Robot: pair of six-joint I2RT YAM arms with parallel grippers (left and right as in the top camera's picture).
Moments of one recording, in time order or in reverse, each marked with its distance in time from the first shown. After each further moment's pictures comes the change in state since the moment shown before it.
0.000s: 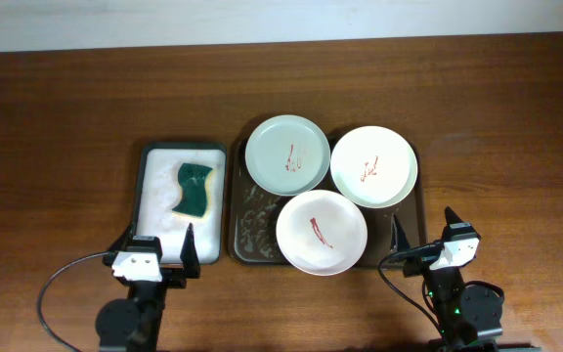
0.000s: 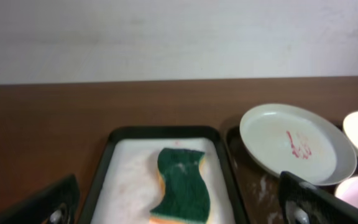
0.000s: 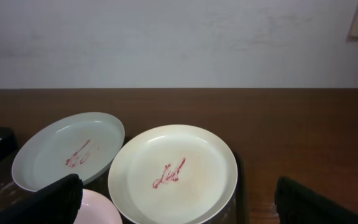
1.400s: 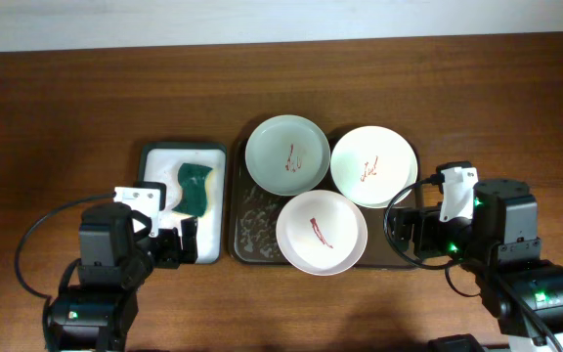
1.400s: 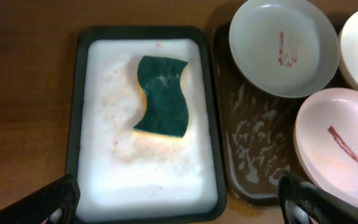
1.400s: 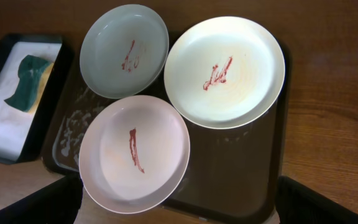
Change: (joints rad) left arm 0.000 0.742 0.669 -0.580 0.076 0.000; right arm 0.002 0.819 0.947 -0.871 -0.189 0.066
